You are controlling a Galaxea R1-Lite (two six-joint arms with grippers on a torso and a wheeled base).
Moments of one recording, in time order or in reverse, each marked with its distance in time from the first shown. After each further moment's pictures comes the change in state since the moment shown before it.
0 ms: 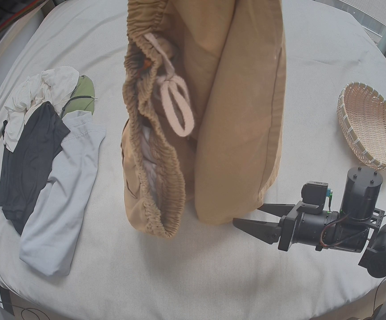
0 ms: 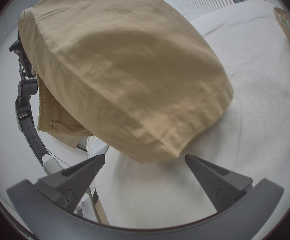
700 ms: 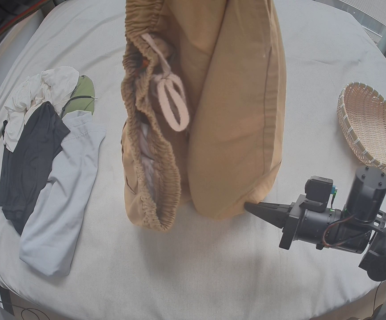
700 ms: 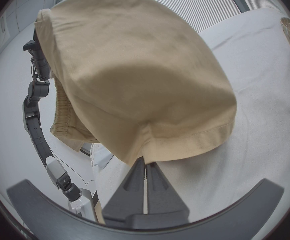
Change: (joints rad) left arm 0.036 0.001 0.000 0.001 0.020 0.001; right arm 0.006 -0.045 0.042 -0.093 0.003 -0.018
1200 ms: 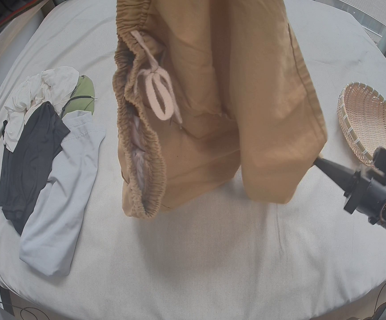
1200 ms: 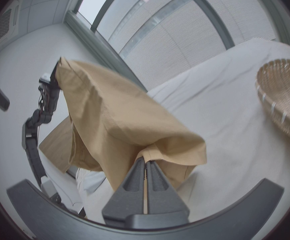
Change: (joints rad) left arm 0.023 -0.021 -0.048 0.124 0.151 -0.001; right arm -0.210 -0.319 0.050 0.009 -0.027 0.017
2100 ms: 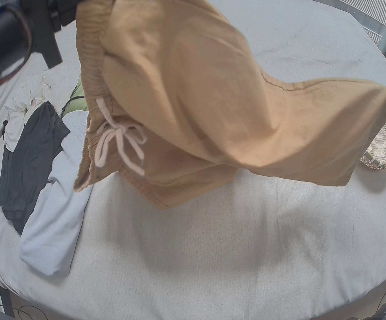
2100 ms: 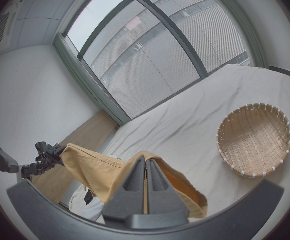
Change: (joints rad) left arm 0.102 -0.173 0.322 0.145 0.102 -0.111; right arm -0.271 -0.366 -0.301 0.591 0.010 0.141
